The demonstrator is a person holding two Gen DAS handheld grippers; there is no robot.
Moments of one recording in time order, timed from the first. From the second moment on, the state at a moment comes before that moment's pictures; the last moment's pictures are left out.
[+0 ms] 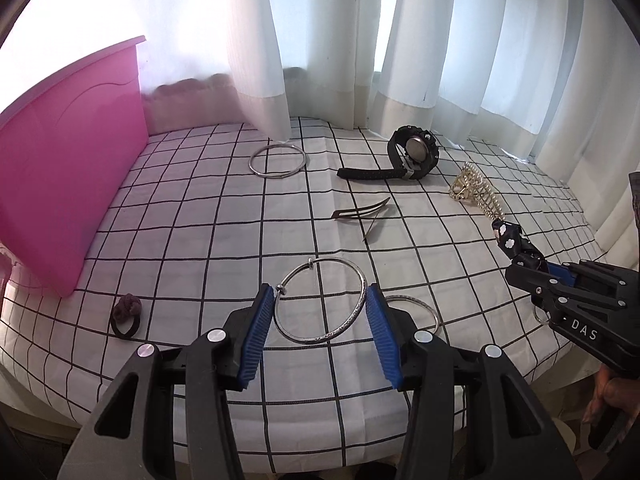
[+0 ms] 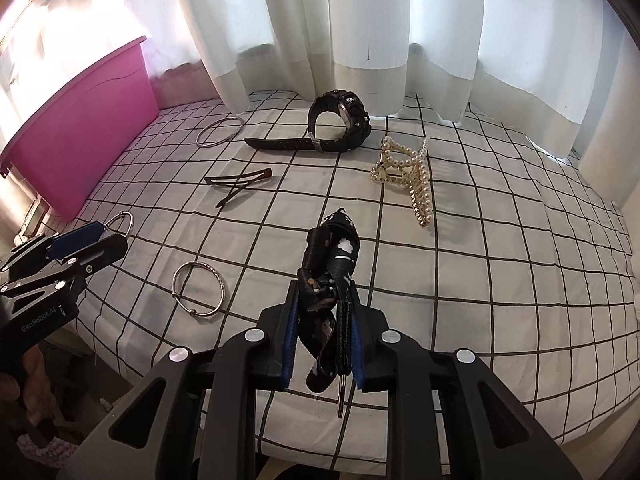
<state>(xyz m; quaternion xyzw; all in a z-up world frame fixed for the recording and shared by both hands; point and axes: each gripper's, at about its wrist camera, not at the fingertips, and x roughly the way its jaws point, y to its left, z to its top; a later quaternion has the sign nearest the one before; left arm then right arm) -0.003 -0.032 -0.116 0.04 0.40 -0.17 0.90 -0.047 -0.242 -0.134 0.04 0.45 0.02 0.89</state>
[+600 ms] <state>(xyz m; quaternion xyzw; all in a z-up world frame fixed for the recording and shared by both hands) 0.006 0.012 -0.015 -0.01 0.33 -0.16 0.93 -0.013 -0.202 -0.026 0.02 0.36 0.08 0.93</state>
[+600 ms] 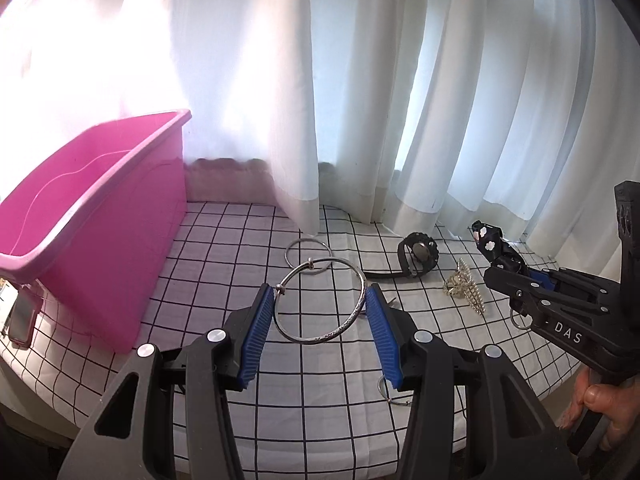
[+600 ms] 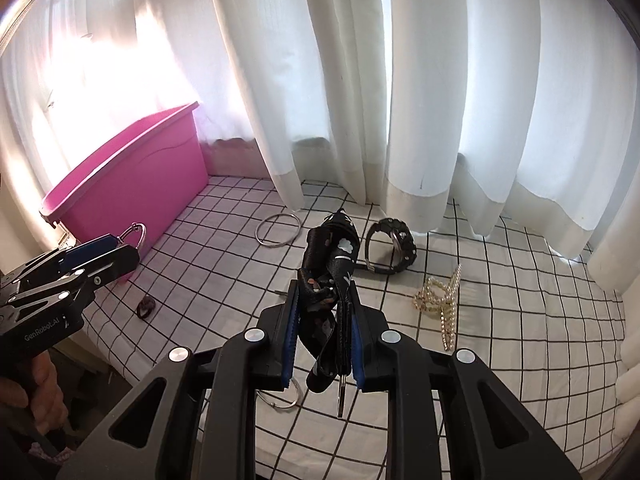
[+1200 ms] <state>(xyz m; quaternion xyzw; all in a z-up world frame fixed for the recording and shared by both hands) 0.039 0.150 0.078 -0.04 0.23 -0.06 0.97 0.078 -0.050 0.067 0.02 0.29 0.25 0.93</state>
